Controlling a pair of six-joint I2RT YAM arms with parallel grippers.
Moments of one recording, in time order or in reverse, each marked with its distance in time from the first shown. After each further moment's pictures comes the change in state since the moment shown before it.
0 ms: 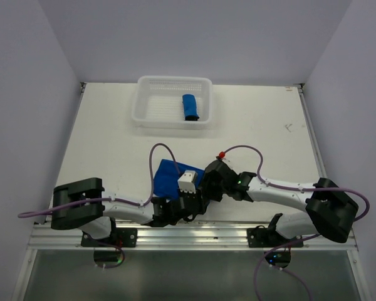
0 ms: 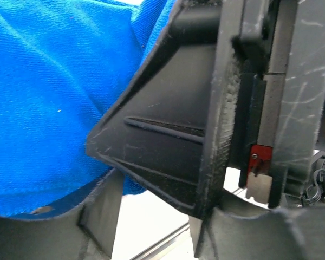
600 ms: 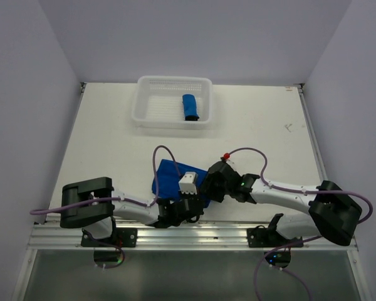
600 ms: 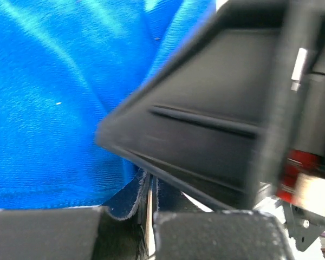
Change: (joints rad) left arm -0.011 0.085 0.026 0.014 -0.031 -0.066; right arm -0.014 -0.032 -0.047 0.039 0.001 0.066
